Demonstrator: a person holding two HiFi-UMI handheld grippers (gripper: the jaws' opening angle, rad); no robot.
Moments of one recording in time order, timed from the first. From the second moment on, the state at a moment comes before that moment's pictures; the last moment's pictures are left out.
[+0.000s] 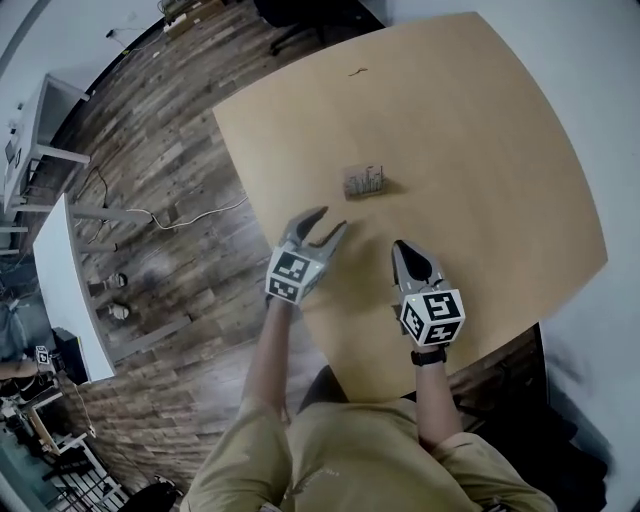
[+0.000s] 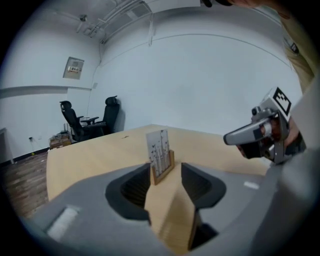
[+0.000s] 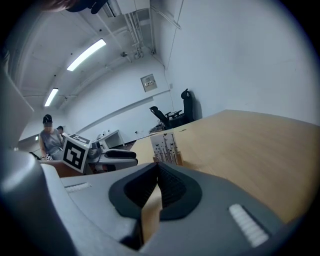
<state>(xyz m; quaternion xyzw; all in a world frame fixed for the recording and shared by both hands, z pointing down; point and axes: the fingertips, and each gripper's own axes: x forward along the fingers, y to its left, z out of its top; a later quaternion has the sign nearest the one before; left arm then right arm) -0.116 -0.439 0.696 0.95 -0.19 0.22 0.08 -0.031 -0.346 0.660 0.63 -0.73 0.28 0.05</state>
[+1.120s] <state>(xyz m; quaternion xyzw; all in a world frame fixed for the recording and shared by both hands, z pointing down) -0.002 -0.461 0.775 0.94 0.01 0.33 -0.01 0.022 -0.370 0.705 0.63 -0.71 0.31 0.05</state>
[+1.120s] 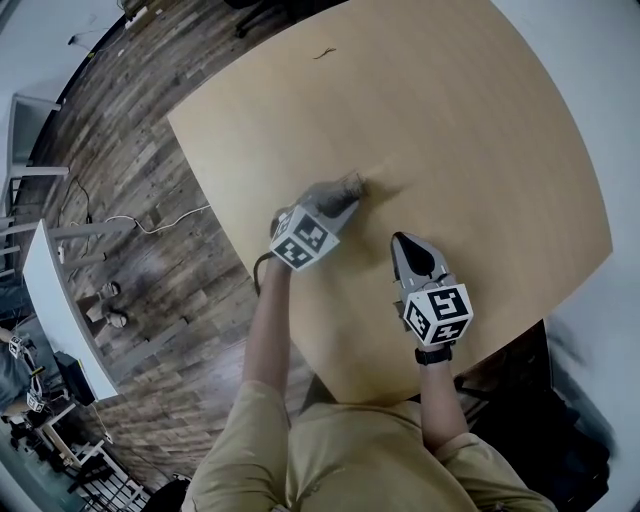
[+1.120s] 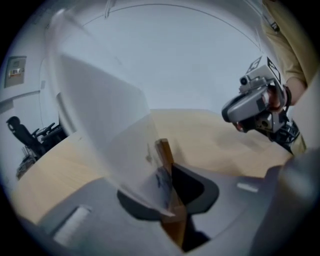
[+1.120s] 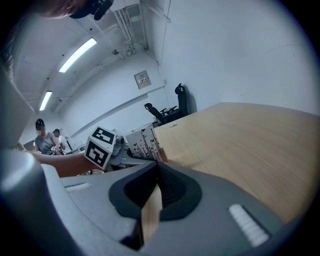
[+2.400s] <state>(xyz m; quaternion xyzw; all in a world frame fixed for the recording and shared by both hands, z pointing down) -0.140 -0.275 0.414 0.96 -0.27 0.04 0.00 -0.071 -0.231 0.426 0.69 -0.72 0.08 0.00</state>
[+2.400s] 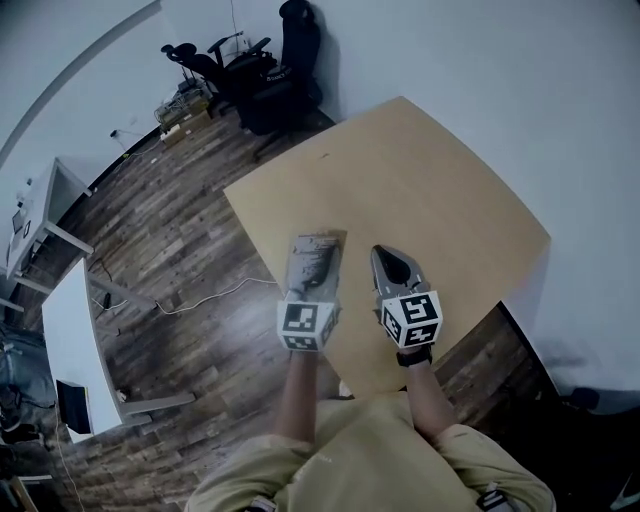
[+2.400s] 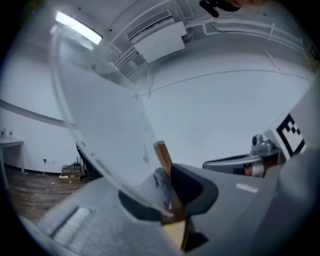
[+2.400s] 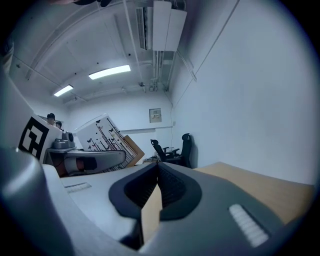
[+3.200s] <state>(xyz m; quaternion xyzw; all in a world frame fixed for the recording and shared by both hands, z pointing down) -0.127 -0.170 0.388 0.97 -0.24 0.01 -0.01 -0.075 -0.117 0.382 0.72 -0.69 0.02 0.01</state>
